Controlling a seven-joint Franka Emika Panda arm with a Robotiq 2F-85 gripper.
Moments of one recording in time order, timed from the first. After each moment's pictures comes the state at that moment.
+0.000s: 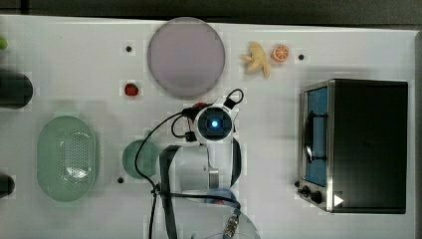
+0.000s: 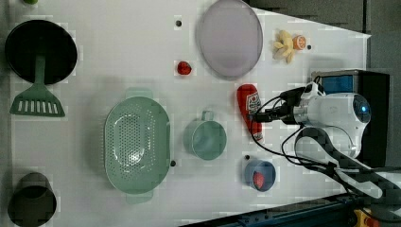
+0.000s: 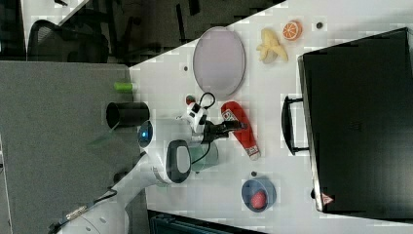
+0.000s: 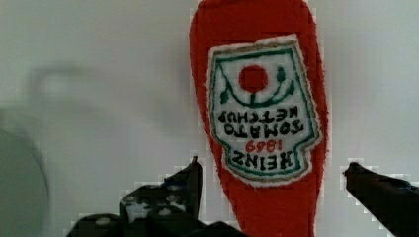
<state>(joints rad) -0.13 0.36 0.14 -2.37 -0.07 1.08 -0.94</state>
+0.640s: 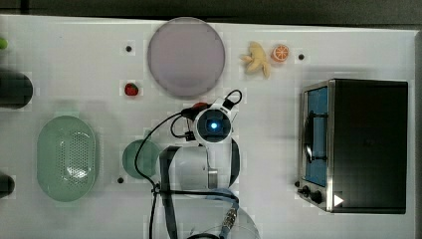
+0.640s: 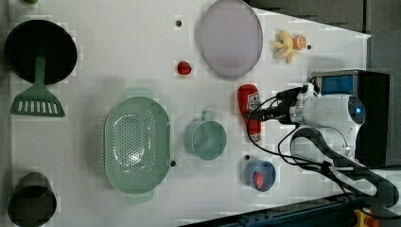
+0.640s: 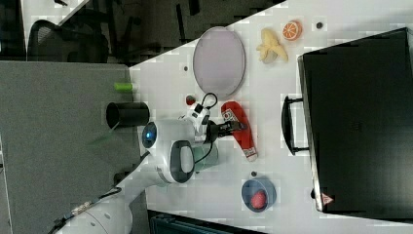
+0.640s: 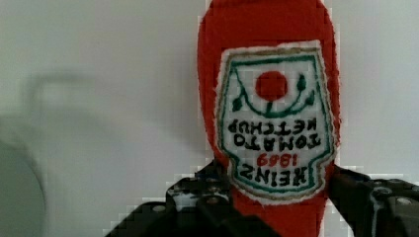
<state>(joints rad) -0.12 0.38 0.14 -2.37 -0.07 1.13 -0.94</state>
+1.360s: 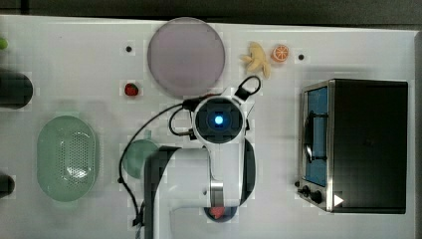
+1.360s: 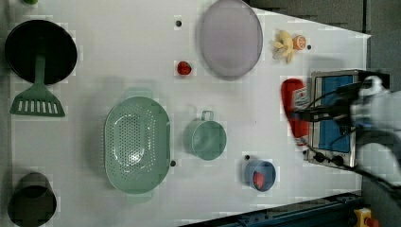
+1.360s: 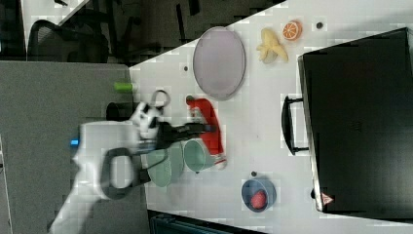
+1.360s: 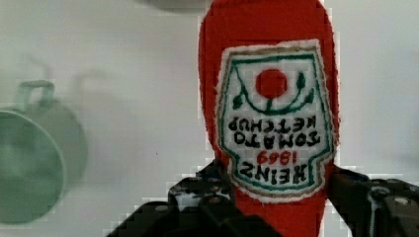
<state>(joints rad) -0.13 -0.02 0.13 -2.28 -0.06 0.65 -0.94</state>
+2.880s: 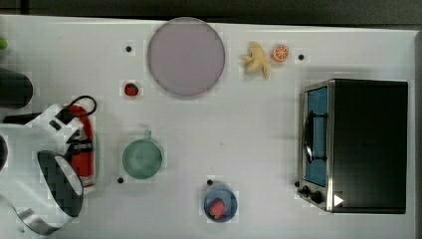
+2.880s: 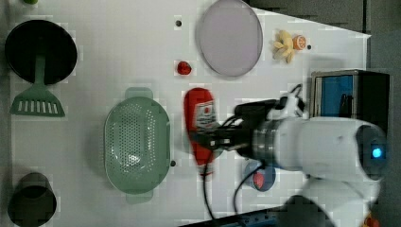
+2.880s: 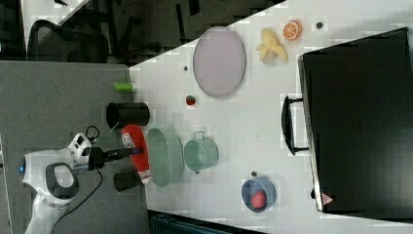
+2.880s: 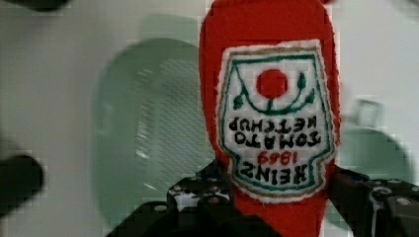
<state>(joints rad) -0.01 0.12 0.66 -2.10 0.03 0.68 -0.29</state>
